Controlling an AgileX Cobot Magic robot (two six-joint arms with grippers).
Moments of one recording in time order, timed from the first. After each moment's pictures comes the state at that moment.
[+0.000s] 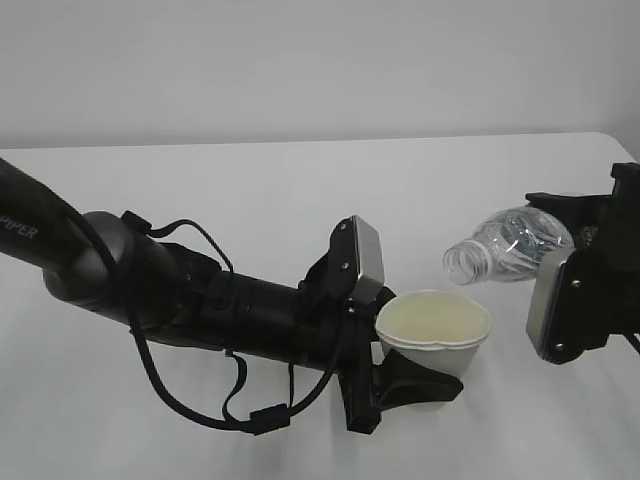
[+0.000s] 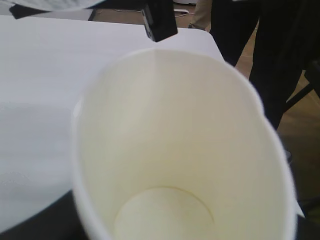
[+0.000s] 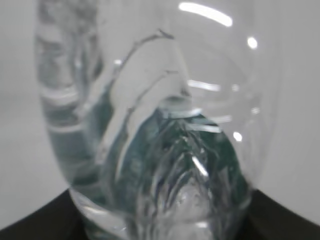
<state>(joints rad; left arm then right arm) -0.68 2.19 -1.06 1.15 -0.99 -0.60 0.14 1.54 -0.35 -0.22 -0.83 -1.33</state>
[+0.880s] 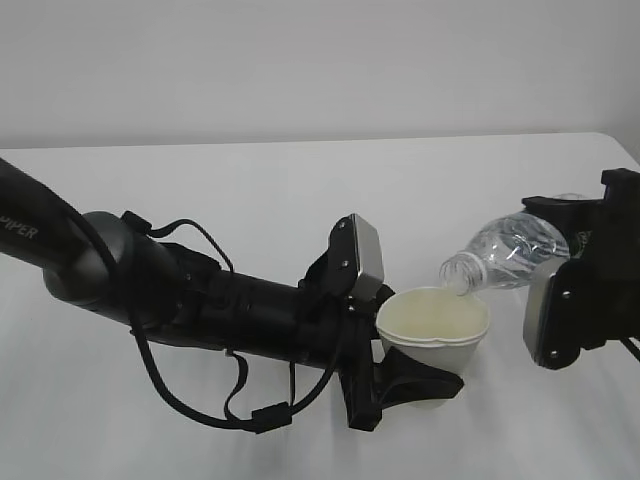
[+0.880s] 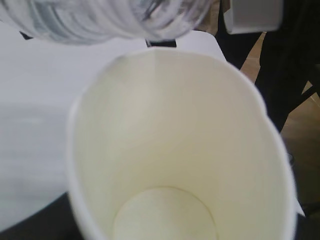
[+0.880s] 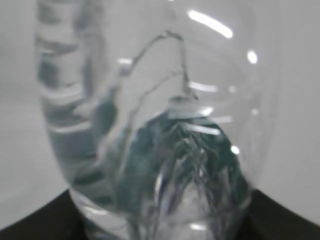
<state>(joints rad) -0.68 2.19 -1.06 1.14 -0.98 -0.60 0.14 1.59 -0.35 -0.20 -0.89 -1.42</state>
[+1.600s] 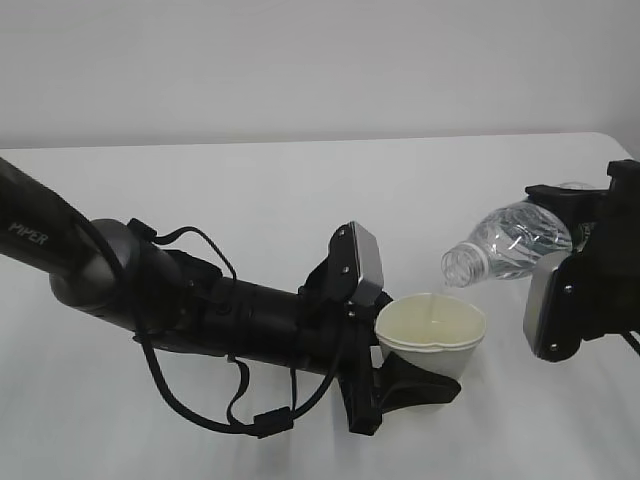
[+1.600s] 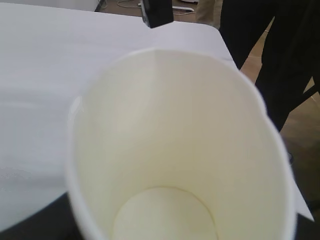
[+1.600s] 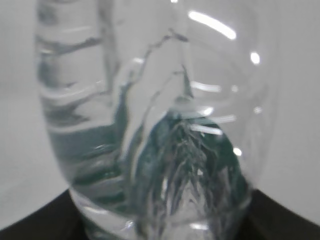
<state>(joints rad) -0.68 2.21 -1.06 1.13 -0.98 -0.60 0.14 1.59 -0.35 -0.17 -0.93 -1.44</state>
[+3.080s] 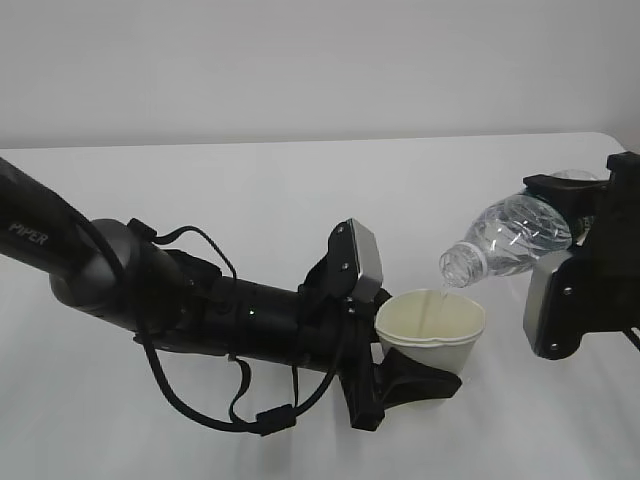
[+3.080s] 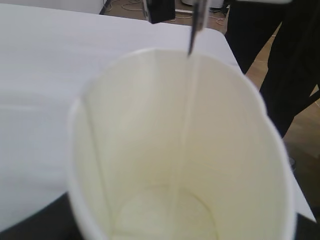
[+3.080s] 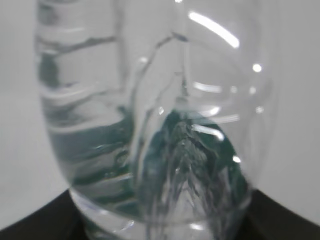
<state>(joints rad) -0.68 2.21 -1.06 1.10 -0.98 -0.60 0.14 1.59 -0.35 -0.19 -0.98 -1.49</state>
